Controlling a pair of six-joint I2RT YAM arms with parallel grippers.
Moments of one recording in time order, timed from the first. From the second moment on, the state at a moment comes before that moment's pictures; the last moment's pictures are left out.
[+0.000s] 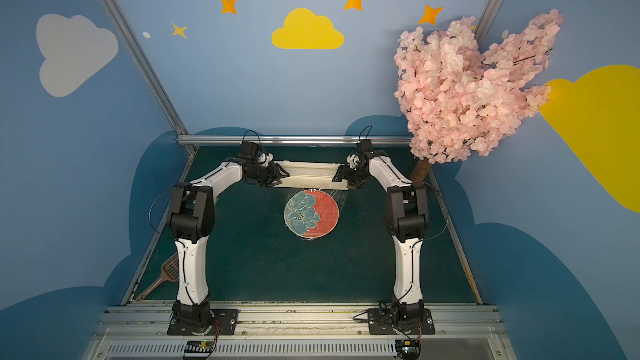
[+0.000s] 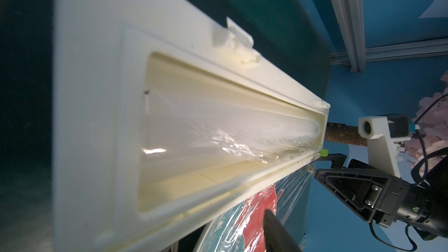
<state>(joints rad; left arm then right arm) -0.18 2.23 1.77 -0.50 0.64 -0.61 0.23 2.21 1.85 -0.81 -0.50 0.36</state>
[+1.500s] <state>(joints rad) -0.32 2.20 1.75 -0.60 0.40 -0.41 0.16 1.99 1.34 -0.46 -0.63 0.39</state>
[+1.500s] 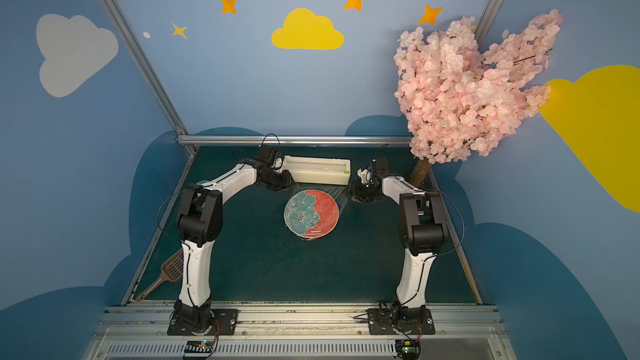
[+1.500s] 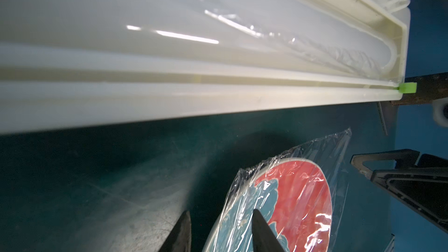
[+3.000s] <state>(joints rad) -0.23 2.02 1.56 -0.49 0.49 -0.57 0.16 1.91 1.18 -0.46 -0.64 0.60</state>
